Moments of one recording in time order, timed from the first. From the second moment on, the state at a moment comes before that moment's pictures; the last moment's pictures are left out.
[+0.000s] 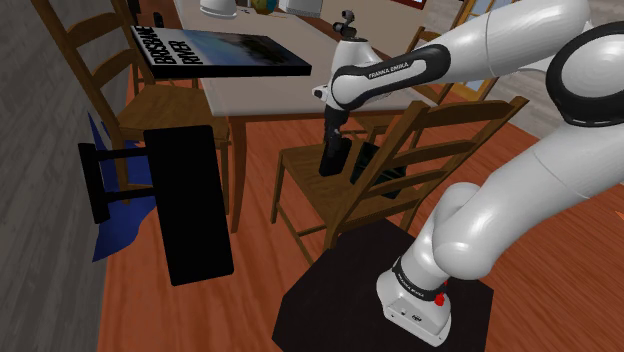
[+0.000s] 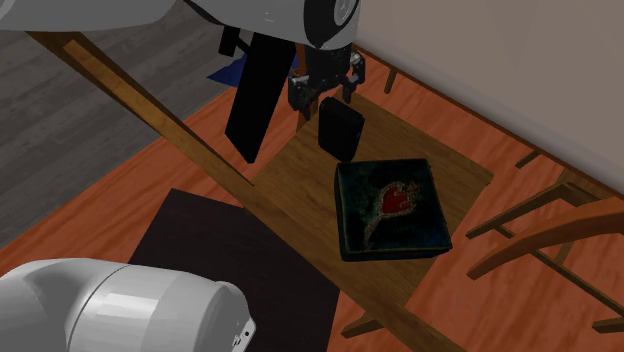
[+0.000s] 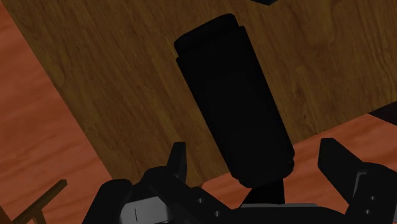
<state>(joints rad) 0.15 -0.26 -0.41 -2.44 -0.18 2.19 -0.90</state>
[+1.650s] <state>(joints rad) 0.15 -0.33 -0.38 -2.33 -0.18 2.01 -0.89</state>
